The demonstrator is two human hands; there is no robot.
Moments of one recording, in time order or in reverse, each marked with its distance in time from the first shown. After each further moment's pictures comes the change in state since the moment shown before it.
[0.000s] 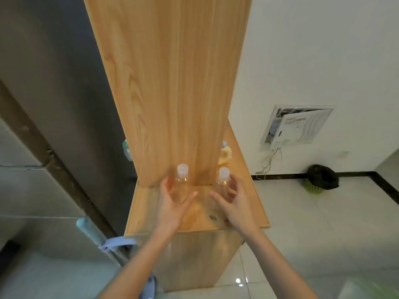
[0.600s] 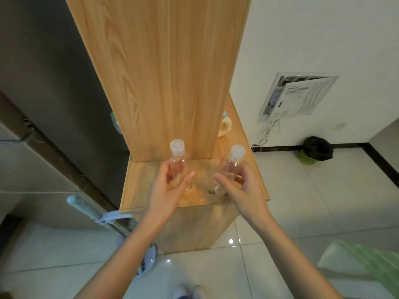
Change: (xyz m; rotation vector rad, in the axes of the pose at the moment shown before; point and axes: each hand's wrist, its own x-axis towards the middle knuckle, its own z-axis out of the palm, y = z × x) left_hand -0.021 0.013 -0.011 -0.100 -0.123 0.103; right_hand -0.028 -0.013 -0.014 0.054 -0.037 -0.050
